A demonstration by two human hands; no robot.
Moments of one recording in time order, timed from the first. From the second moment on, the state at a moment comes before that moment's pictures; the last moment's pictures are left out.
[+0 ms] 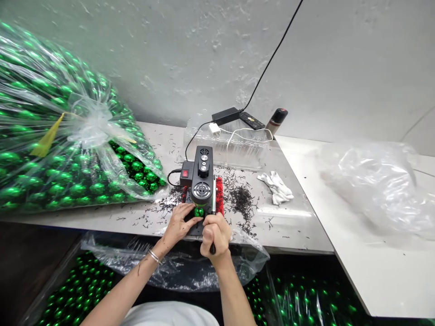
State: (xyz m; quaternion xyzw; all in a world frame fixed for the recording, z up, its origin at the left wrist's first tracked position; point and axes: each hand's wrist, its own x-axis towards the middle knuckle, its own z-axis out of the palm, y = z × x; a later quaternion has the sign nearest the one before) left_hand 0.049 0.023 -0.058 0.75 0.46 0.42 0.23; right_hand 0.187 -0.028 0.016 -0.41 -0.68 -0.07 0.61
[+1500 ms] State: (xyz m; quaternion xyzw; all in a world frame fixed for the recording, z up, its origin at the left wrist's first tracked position) left_hand -0.053 0.105 0.018 0.75 0.63 0.19 -0.07; right_hand 0.180 -0.027 0.075 -0.46 -0.61 0.01 0.65
